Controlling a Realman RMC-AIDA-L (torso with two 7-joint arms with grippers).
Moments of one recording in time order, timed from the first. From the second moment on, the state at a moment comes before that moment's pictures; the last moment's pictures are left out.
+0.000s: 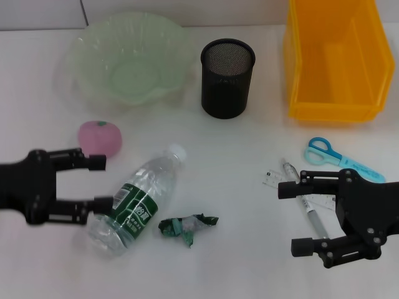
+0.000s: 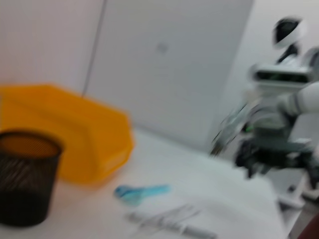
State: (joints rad) left arm -0.32 -1.97 0.81 0.85 1.87 1.93 -1.49; right arm 0.44 2.05 -0.77 -0.62 -1.95 -2.00 1.20
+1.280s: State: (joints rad) left arm -0.69 -2.07 1.04 1.01 2.67 1.38 -2.15; right arm 0.43 2.04 -0.76 -0.62 -1.94 -1.93 1.20
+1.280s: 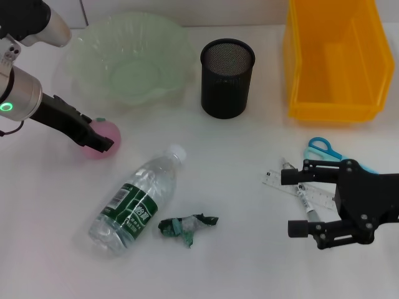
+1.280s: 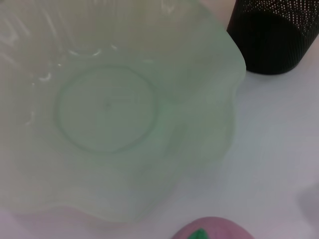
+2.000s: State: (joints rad) left arm -0.69 -2.07 1.04 1.04 2.67 1.40 -2.15; right arm 0.45 2.04 -0.75 -0.62 -1.94 -1.91 1.20
